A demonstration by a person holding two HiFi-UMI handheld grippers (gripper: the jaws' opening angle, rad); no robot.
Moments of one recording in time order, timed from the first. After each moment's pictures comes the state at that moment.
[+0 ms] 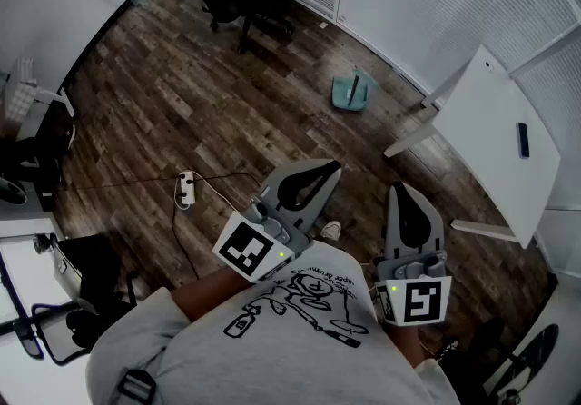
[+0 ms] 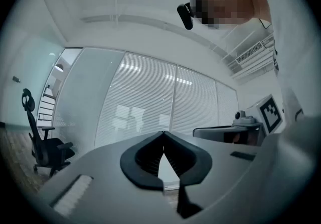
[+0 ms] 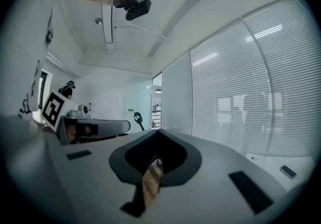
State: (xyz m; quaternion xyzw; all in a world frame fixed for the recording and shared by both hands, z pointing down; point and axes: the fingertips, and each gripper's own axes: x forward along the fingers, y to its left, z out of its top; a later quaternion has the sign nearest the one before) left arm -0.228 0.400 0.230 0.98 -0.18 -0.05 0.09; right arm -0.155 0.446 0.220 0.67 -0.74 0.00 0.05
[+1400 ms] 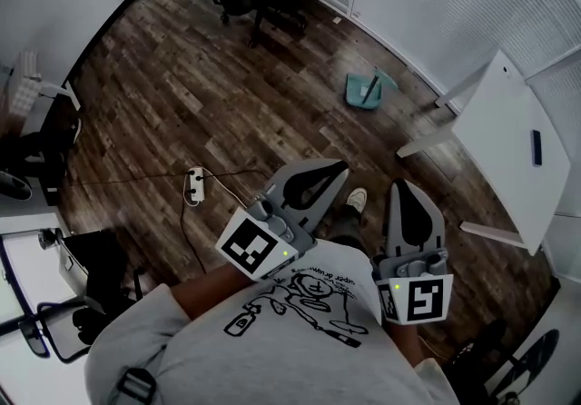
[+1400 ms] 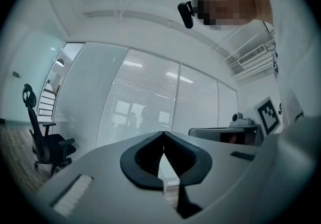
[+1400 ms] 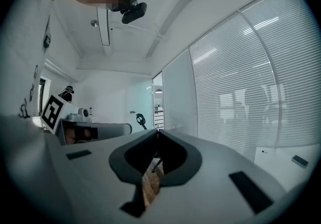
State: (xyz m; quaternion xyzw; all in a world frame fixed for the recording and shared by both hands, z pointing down) left arm -0.264 0.354 0.249 0.98 -0.17 -0.03 0.09; right arm -0.196 0.391 0.237 0.67 -0.74 0.03 0.03
